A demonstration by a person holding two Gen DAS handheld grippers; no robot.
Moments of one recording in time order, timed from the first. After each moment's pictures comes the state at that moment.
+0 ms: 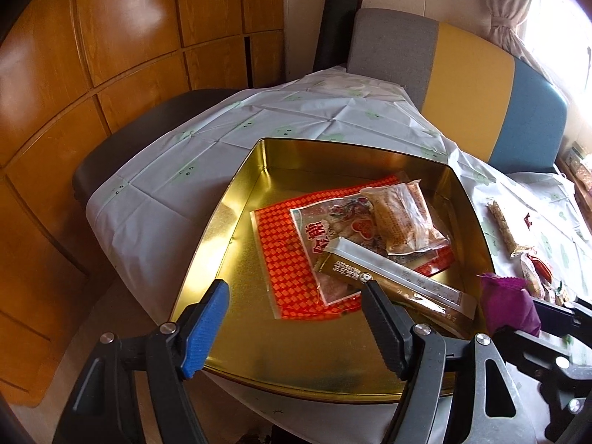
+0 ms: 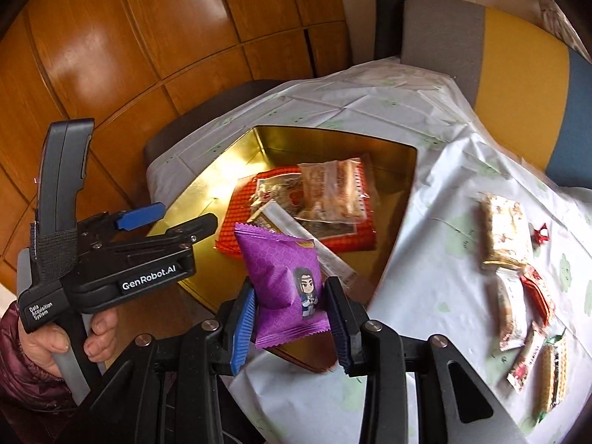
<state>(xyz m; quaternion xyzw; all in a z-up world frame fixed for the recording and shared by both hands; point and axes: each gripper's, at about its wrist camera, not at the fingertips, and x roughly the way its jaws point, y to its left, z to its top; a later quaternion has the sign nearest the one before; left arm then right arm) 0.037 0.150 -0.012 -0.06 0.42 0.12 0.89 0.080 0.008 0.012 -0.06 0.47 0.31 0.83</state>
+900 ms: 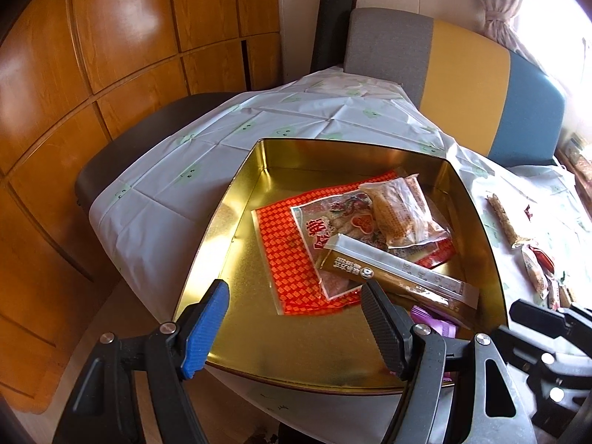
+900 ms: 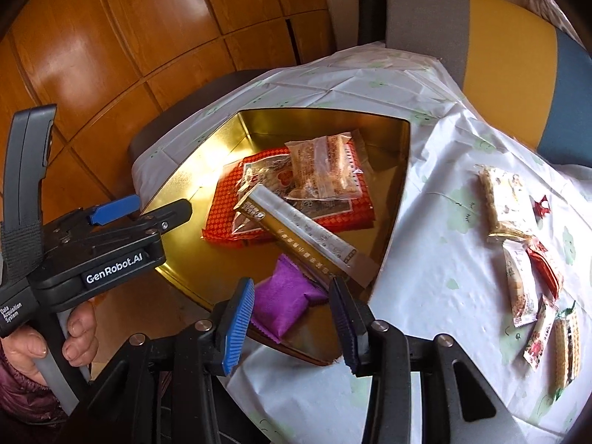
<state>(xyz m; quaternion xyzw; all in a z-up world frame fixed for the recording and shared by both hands) 0.032 0.144 -0.013 -0.04 0.42 0.12 0.90 0.081 0.007 -0.013 -0.05 0.48 0.27 0.83</state>
